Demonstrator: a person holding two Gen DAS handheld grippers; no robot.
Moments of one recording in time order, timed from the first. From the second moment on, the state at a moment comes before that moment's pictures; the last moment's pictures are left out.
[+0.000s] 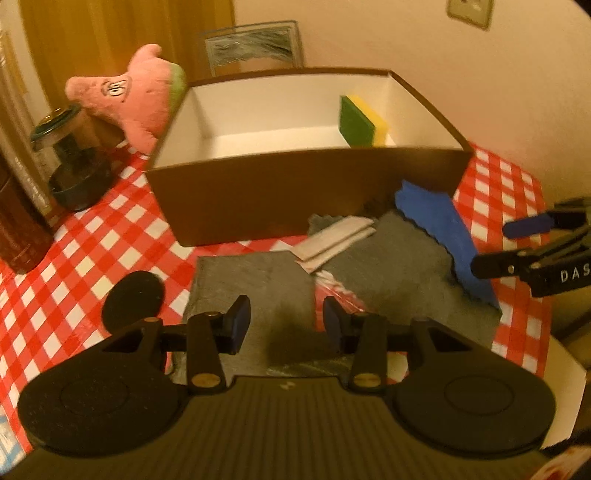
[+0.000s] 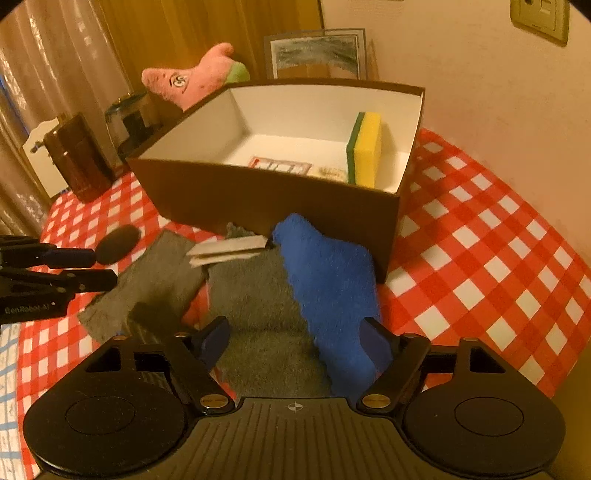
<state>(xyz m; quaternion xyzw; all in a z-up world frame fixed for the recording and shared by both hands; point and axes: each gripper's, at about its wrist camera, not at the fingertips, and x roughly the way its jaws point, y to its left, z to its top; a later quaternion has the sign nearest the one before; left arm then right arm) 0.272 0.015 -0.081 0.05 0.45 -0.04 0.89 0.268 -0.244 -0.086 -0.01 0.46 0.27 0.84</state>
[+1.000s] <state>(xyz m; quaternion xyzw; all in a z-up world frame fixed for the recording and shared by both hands) 0.341 -0.041 -0.158 0.32 0.41 -0.14 0.84 0.311 -0.256 -0.122 0.02 0.50 0.22 0.84</state>
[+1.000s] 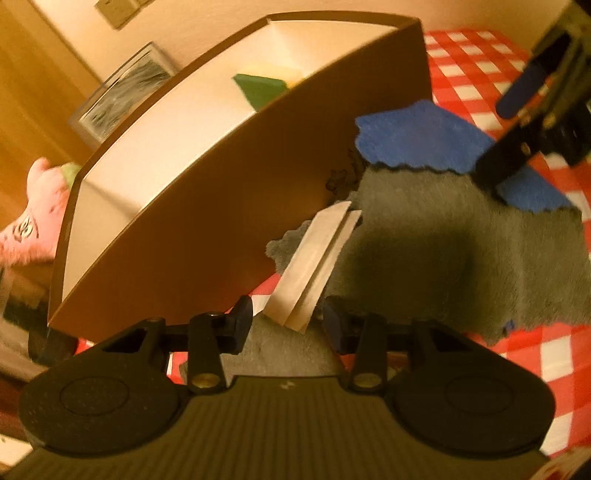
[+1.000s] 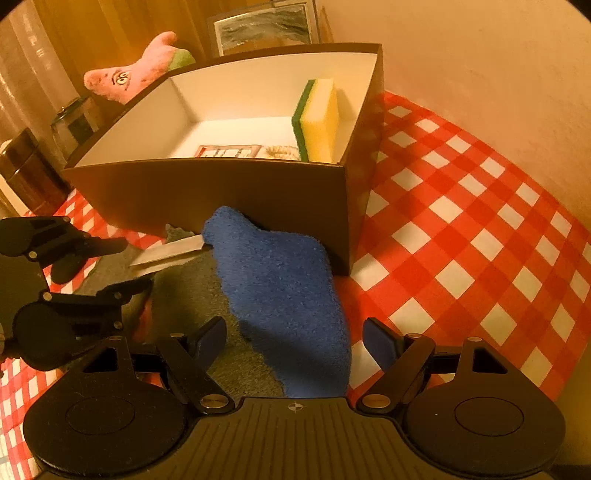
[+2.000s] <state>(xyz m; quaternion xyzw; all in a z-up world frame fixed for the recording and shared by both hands) 0.294 0.029 -0.109 0.08 0.42 -0.04 0.90 0.318 -0.251 -0.133 0.03 0.46 0.25 0.85</state>
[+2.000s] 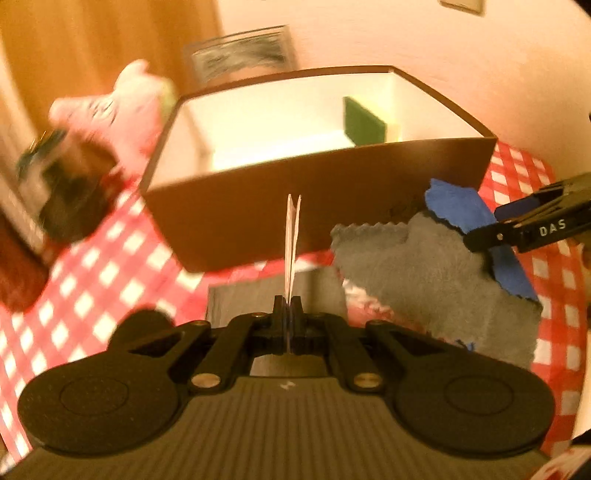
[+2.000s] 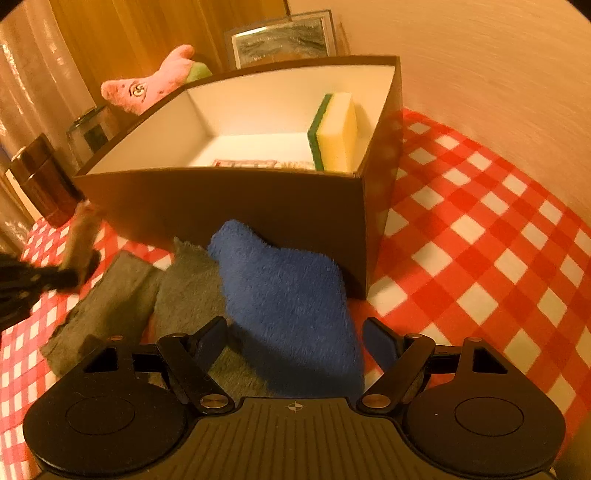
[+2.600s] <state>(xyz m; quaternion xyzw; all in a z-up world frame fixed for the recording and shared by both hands) 0.254 0.046 -0.100 0.00 0.44 0.01 0.90 0.300 -0.238 -0.108 -0.05 0.40 0.30 0.87</state>
